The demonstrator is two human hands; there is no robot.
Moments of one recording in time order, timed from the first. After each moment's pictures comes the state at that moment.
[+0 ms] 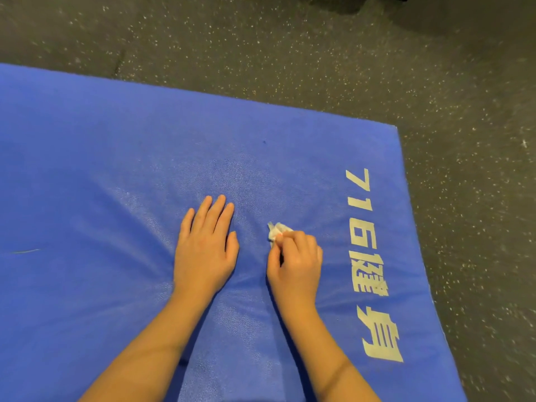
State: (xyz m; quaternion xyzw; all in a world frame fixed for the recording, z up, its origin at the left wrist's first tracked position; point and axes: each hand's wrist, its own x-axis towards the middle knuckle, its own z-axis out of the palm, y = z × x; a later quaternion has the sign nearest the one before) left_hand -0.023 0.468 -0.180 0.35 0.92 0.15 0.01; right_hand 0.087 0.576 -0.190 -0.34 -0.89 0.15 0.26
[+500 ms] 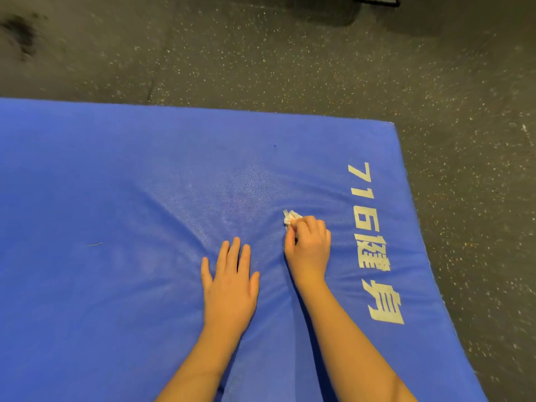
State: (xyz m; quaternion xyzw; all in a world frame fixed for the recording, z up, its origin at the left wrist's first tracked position) left_hand 0.050 0.423 -0.162 0.33 0.94 0.06 0.10; right_hand 0.083 0.582 -0.187 -0.37 -0.88 0.15 0.25
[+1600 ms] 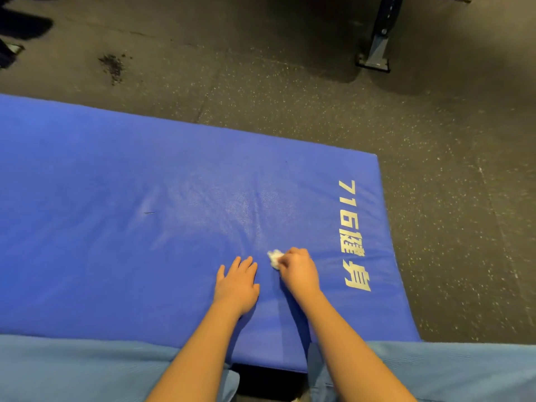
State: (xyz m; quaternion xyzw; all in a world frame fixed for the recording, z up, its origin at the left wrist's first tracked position) left_hand 0.092 0.372 -0.077 0.31 0.88 0.02 0.36; right_hand 0.153 0.520 -0.109 -0.29 -0.93 0.21 -0.13
